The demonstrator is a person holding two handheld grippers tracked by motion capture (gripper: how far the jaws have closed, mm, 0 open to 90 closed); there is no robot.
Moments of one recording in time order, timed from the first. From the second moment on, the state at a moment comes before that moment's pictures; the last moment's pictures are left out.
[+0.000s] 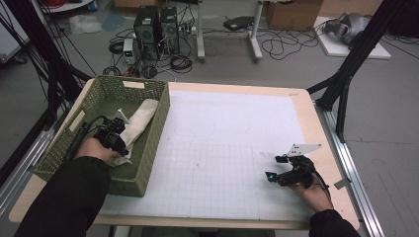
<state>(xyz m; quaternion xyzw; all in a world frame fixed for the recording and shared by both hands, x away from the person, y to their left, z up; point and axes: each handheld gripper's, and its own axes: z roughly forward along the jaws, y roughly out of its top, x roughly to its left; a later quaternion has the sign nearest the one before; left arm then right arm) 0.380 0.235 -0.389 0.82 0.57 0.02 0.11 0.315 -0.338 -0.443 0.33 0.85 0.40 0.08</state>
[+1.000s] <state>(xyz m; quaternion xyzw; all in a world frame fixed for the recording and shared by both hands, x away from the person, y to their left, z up) 0.385 0.242 -0.383 0.78 0.57 0.07 0.23 0.314 -0.334 -0.441 0.32 0.85 0.40 0.08</state>
